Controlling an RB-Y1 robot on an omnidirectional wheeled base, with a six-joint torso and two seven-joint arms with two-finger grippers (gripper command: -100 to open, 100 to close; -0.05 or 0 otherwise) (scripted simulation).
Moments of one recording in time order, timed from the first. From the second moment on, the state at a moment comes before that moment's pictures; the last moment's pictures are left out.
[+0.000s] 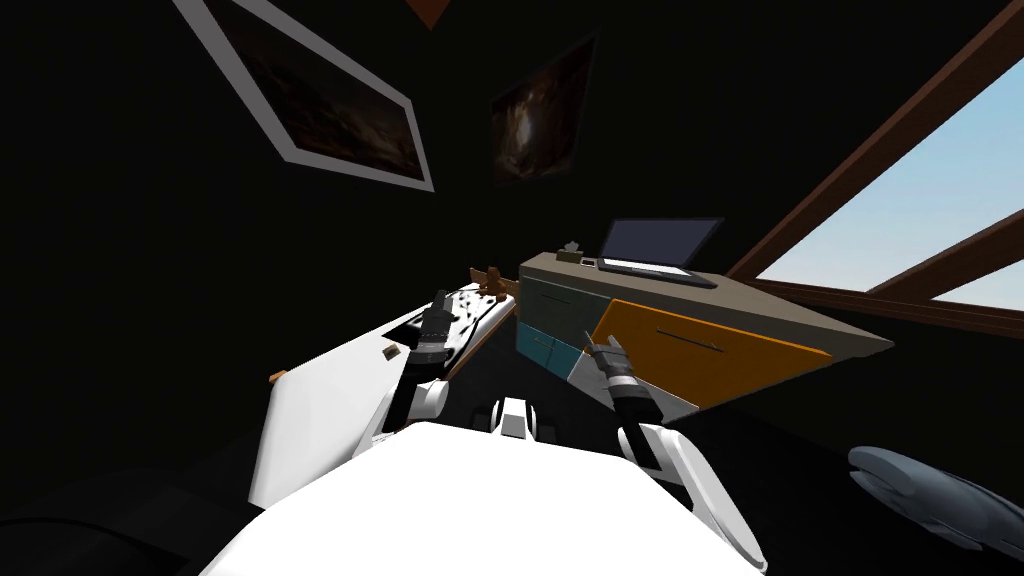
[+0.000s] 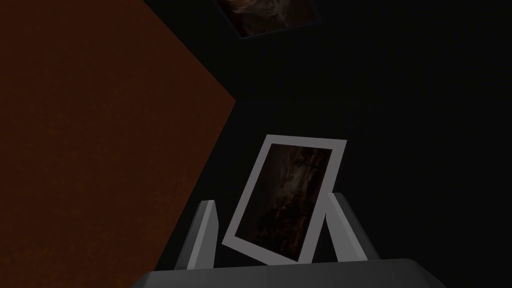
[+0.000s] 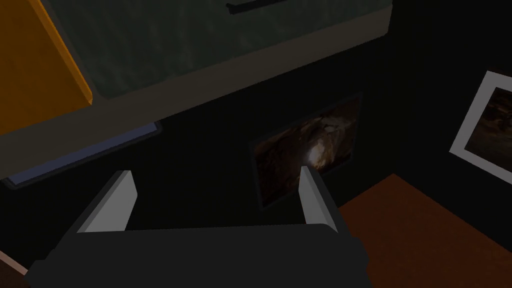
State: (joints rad) left arm 0.45 -0.01 -0.04 -2.27 -0.11 -0.37 -0.05; right arm 0.47 -0.15 -0.11 -2.07 0.95 -0.19 0.24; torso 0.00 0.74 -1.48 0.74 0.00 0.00
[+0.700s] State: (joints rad) left arm 0.45 -0.01 -0.04 -2.27 -0.11 -0.37 -0.05; right arm 0.46 -0.15 -0.12 -2.02 1.15 -0.08 0.30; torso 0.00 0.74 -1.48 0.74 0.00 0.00
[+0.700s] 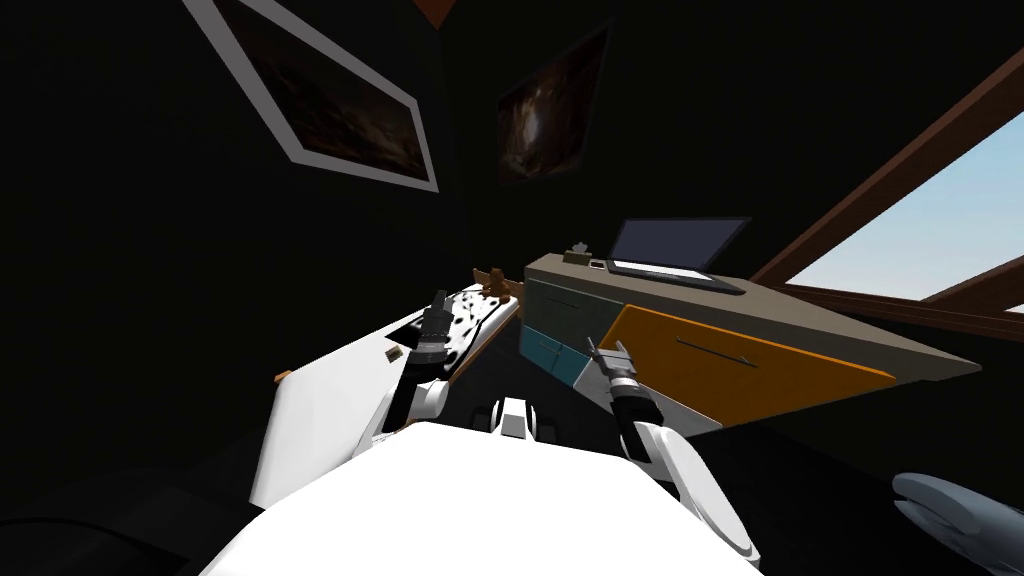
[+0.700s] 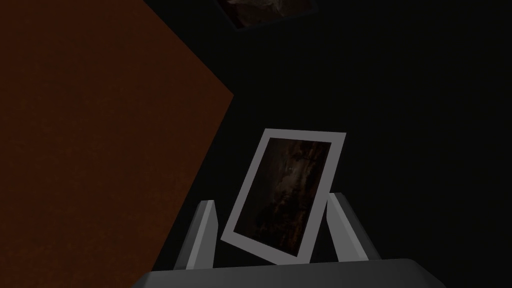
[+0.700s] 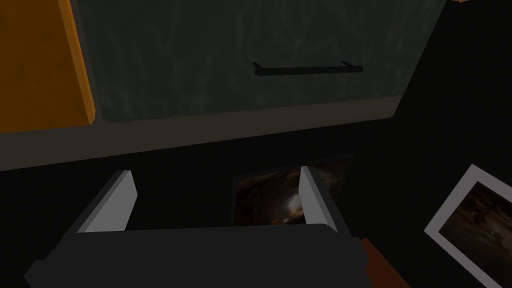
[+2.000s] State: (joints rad) left arm 0.45 -0.01 -0.04 -2.27 -0.11 -0.37 -0.05; right arm 0.39 -0.14 -0.12 -1.89 1.50 0.13 0.38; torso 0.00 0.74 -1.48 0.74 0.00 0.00
